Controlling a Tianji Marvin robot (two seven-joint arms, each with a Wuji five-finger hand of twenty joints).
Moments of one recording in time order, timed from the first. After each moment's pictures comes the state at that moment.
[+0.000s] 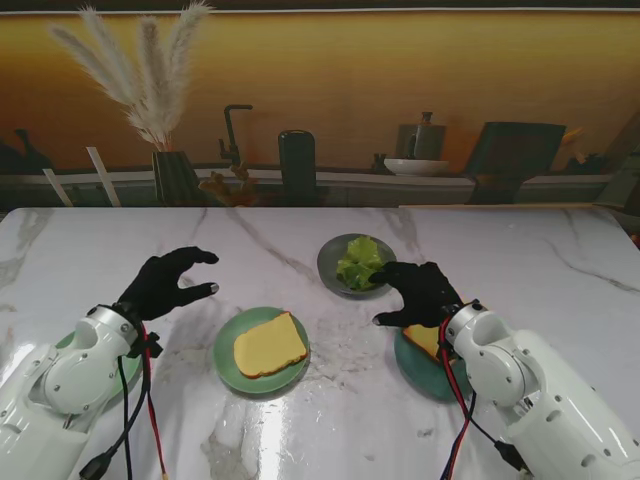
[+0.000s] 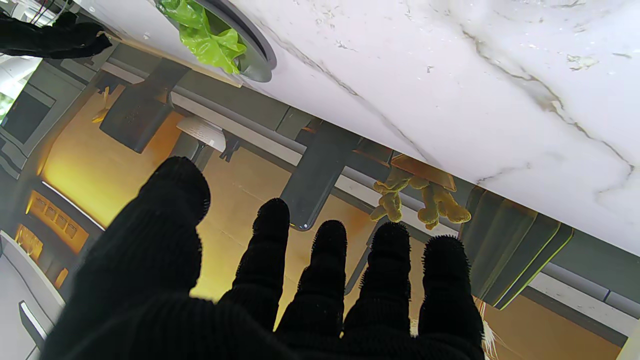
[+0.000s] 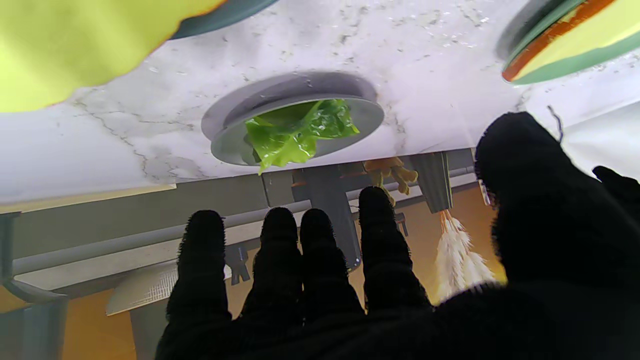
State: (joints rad) left arm 1.67 -1.08 -1.48 -1.66 0.58 -0.21 -0.08; right arm -1.54 -1.04 1.23 -1.61 -0.85 -0.15 0.12; left_hand 0.81 -0.25 0.14 0.11 0.36 0.11 0.44 0.46 0.28 0.18 0.34 0.36 0.24 0.24 0.28 0.50 -0.06 0.24 0.77 0.41; right_hand 0.50 -0.45 0.55 -0.03 0.41 0.08 0.23 0.45 0.32 0.16 0.30 0.27 0.31 0.07 0.23 0.33 -0.01 0.29 0.77 0.71
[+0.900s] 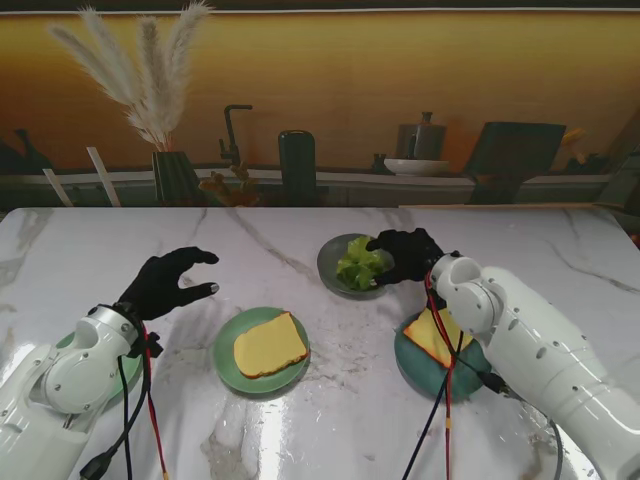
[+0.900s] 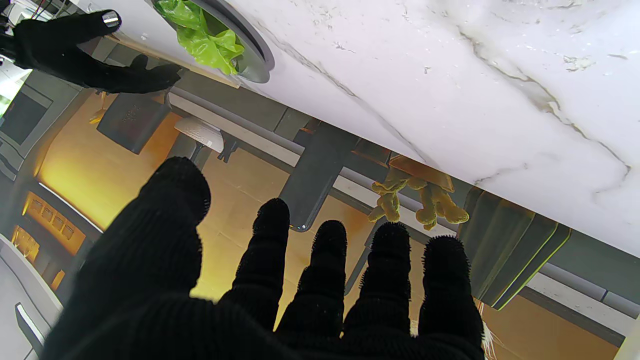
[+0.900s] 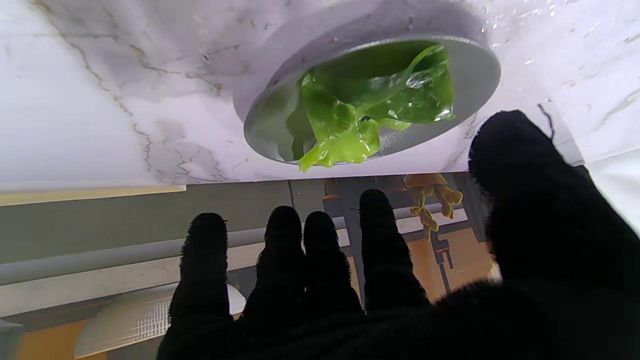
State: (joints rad) left arm 1.66 -1.08 -1.48 -1.66 0.58 -0.20 -0.08; right arm -1.06 -1.06 0.89 -1.13 -0.72 -0.15 0.07; left_hand 0.81 -0.25 0.14 0.11 0.36 0.11 0.44 0.46 0.28 0.18 0.34 0.36 0.24 0.24 0.28 0.50 -0.06 0.24 0.76 0.41; right_hand 0.53 -0.45 0.54 -0.03 0.39 0.07 0.23 0.46 0.28 0.14 0.34 0.27 0.30 0.03 0.26 0.33 -0.03 0.28 0.79 0.69
